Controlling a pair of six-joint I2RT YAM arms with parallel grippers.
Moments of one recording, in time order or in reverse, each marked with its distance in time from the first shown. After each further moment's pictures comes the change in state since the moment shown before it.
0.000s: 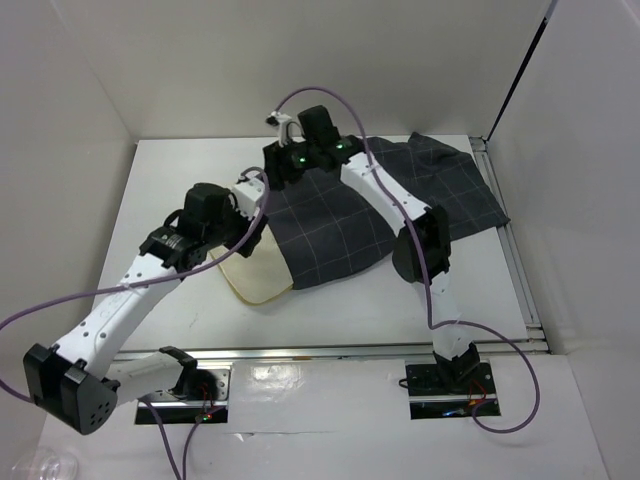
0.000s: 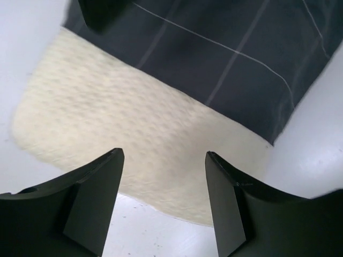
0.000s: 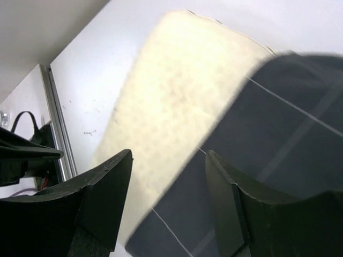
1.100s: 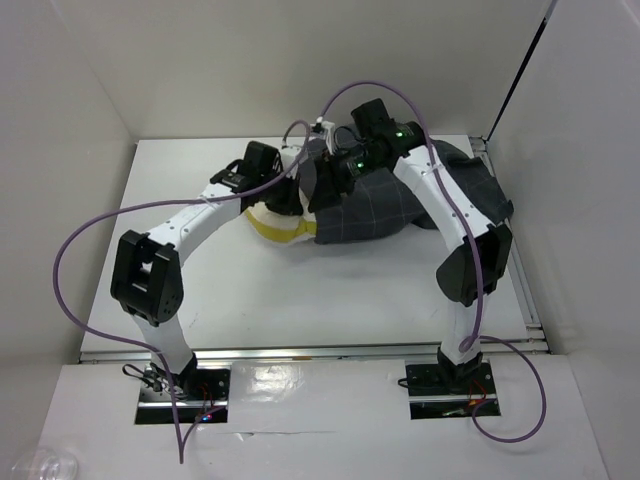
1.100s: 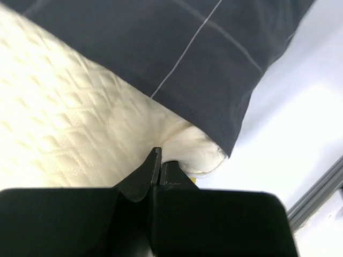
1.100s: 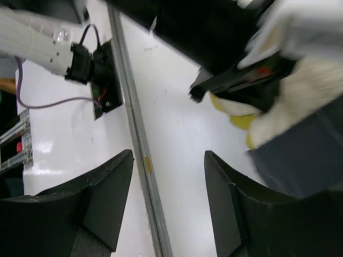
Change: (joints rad) left arm 0.014 0.639 0.461 0.087 0.259 -0.314; right arm -0.102 -0.371 -0.245 -0.475 -0.246 -0.341
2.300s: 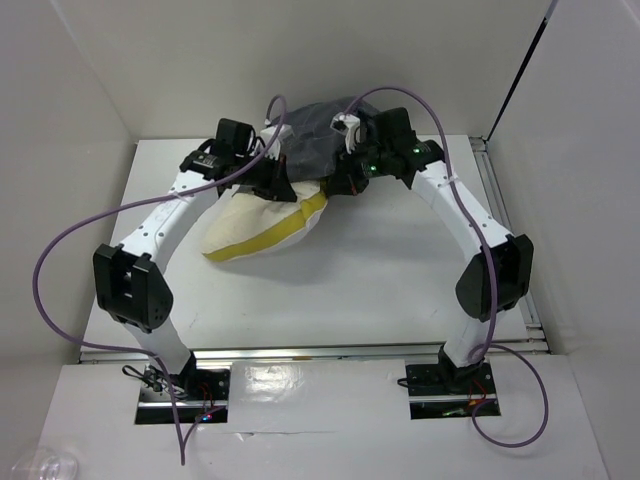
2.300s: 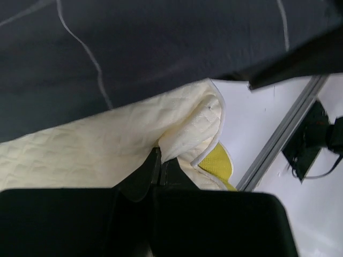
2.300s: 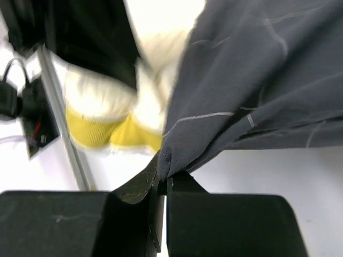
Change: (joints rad) left arm 0.087 -0.061 0.136 -0.225 0.260 0.068; right arm -0.068 -0.167 -0.319 0.454 0.192 0.131
